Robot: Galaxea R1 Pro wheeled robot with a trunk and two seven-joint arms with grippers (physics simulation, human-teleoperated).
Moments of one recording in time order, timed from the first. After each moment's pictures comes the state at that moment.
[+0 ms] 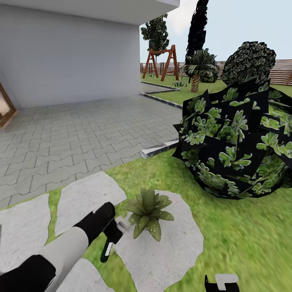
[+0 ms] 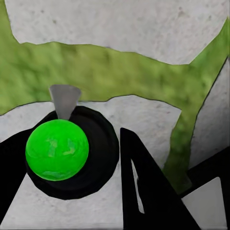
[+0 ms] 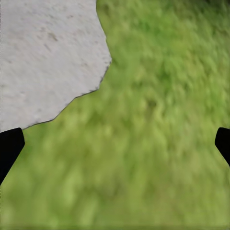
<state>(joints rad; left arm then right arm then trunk) -0.85 -0.03 -0.52 -0.49 -0.35 0.98 -0.65 -0.38 -0.05 -0.02 -0.09 0.23 -0.51 -0.35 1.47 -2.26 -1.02</state>
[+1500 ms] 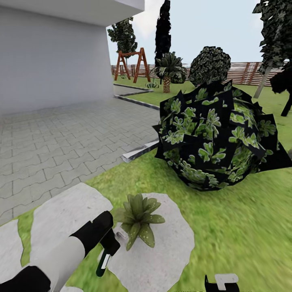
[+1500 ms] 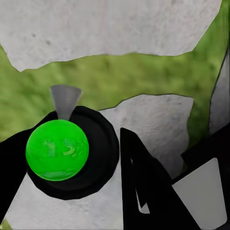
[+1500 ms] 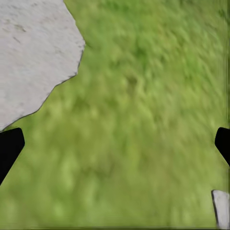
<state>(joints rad) -0.78 -0.01 -0.54 -0.50 -0.38 0.97 -0.70 -0.38 -0.05 -0.02 -0.09 0.23 -0.51 -0.35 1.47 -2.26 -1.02</state>
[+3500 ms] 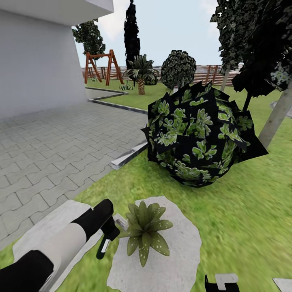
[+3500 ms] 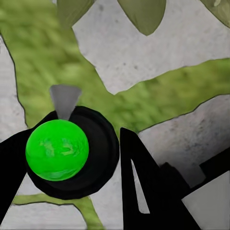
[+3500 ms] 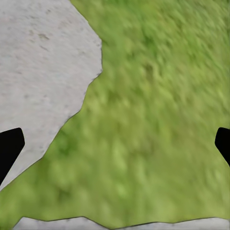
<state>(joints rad) -0.88 0.00 -0.57 -0.49 -0.37 0.99 -0.71 -0.38 -0.05 -0.02 -0.09 0.23 -0.51 -0.35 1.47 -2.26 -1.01</state>
